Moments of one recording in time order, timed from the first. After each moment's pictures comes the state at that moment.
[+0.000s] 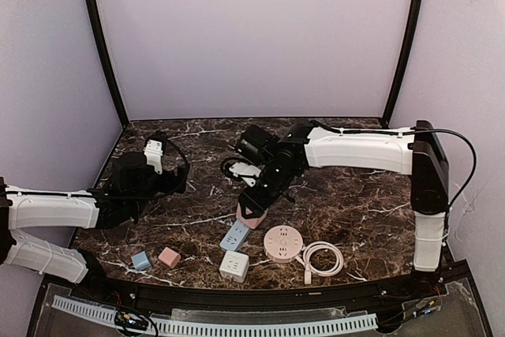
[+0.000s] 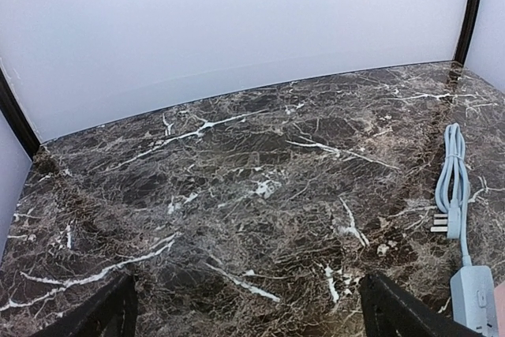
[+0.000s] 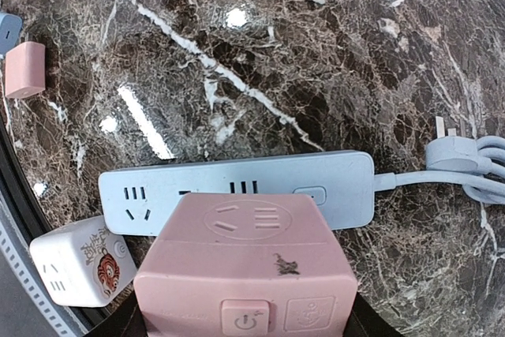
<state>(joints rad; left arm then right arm) -0.68 1.17 0.46 0.40 -0.43 -0.09 1.04 2.00 1.68 -0.88 -0.11 0.10</state>
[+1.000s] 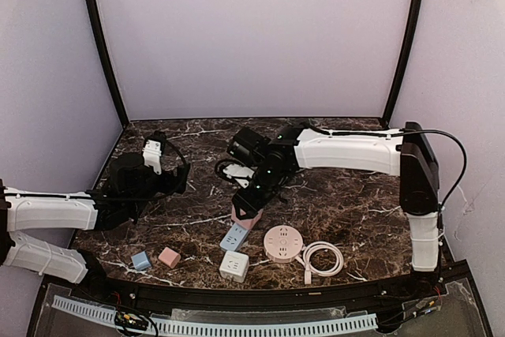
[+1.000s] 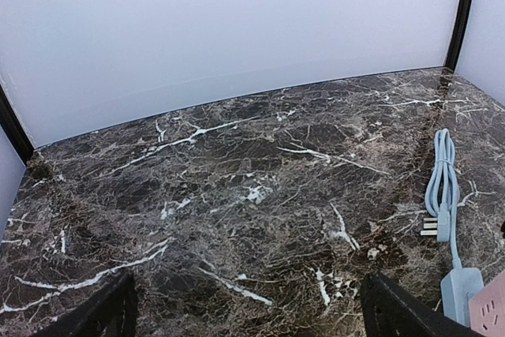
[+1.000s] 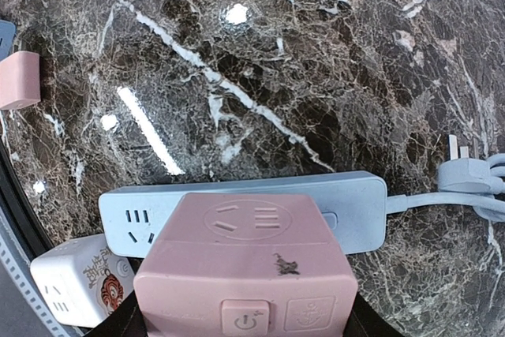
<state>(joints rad) -0.68 1.15 0.44 0.43 -0.40 -0.09 1.05 2.07 1.75 -0.90 -0.11 0.11</state>
